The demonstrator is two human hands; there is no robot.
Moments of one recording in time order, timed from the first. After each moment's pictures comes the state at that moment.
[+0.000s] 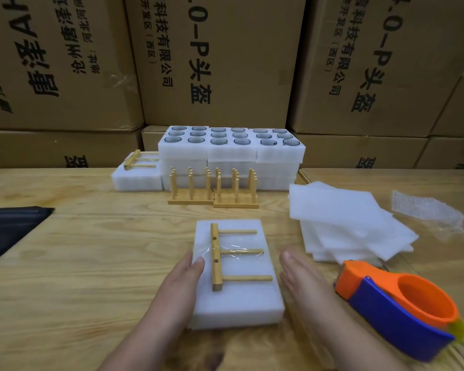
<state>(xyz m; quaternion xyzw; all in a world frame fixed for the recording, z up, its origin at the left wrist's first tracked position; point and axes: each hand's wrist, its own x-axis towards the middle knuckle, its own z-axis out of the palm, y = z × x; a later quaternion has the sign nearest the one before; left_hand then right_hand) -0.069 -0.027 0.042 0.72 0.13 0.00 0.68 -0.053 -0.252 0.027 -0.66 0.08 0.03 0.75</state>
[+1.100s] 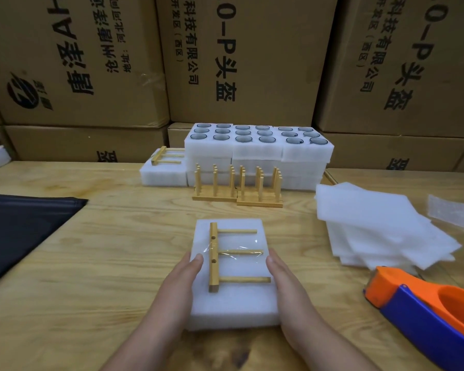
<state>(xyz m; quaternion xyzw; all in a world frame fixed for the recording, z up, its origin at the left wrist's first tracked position) -0.079 0.013 0.031 0.62 0.17 0.02 0.77 -0.051 -0.180 0.009 -0.62 0.02 0.09 0.78</state>
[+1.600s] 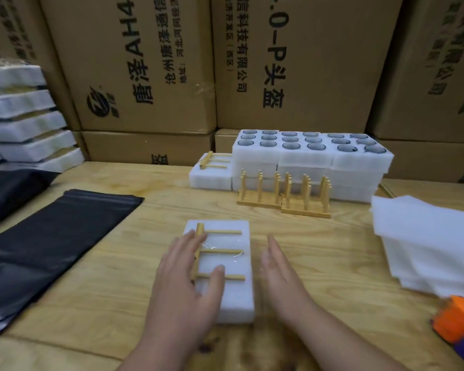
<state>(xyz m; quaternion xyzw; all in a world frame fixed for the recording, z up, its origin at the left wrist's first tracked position) -0.128 0.058 0.065 0.87 0.08 0.30 0.38 -0.029 -0.109 0.025 -0.80 -0.13 0.07 0.58</state>
